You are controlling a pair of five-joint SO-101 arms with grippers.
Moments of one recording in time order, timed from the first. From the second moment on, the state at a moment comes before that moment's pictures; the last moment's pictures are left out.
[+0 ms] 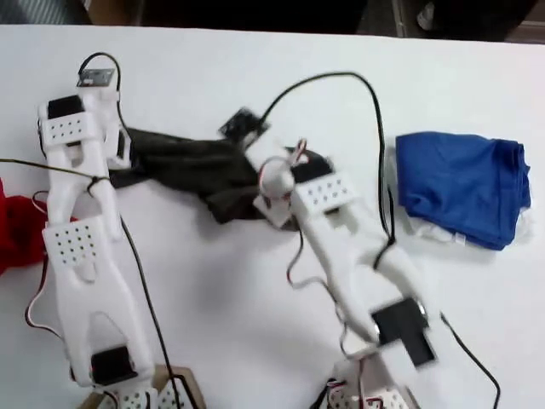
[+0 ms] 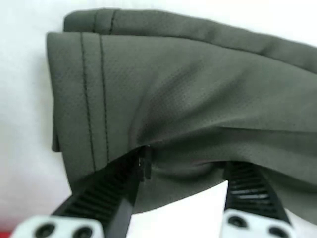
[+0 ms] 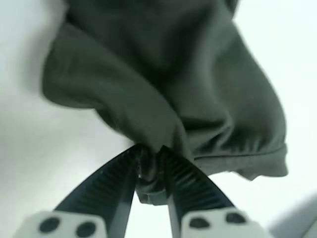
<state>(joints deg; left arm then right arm) -23.7 62.4 -57.6 88.7 -10.7 -25.0 4.6 15.7 58.0 26.5</state>
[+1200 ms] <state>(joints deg) -23.7 62.4 -57.6 88.7 -10.7 -22.2 36.0 -41.7 97.9 34.9</state>
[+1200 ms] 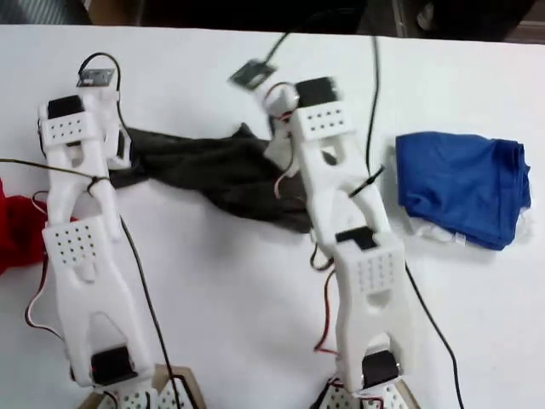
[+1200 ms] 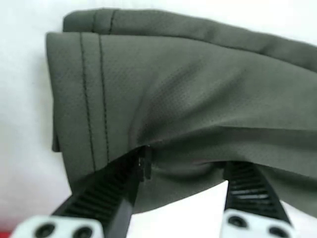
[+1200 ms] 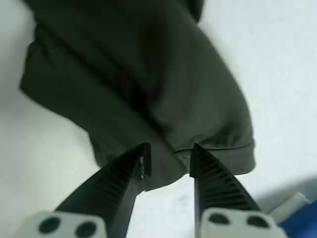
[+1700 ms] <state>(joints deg) -23.7 62.4 -57.6 88.7 -10.7 -22.6 14.5 1.6 82.2 49.2</state>
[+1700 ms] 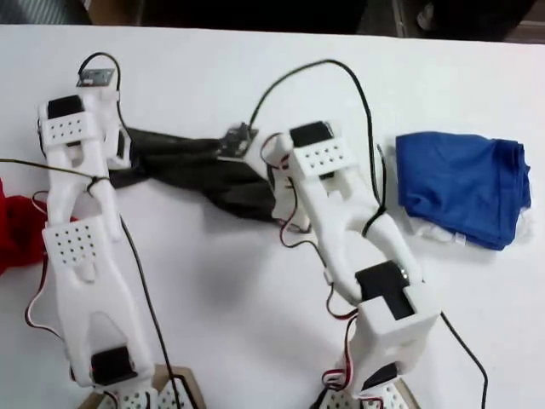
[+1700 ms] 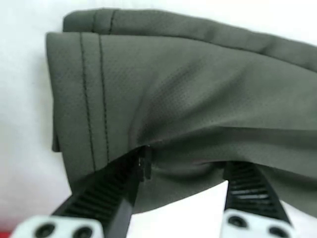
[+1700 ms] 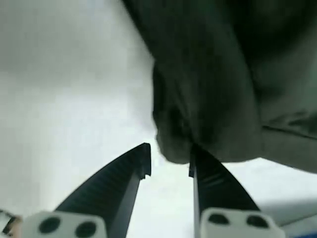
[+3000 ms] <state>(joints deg) -23.7 62.4 -57.6 88.7 -10.7 -19.3 26.7 -12.2 79.7 42.3</state>
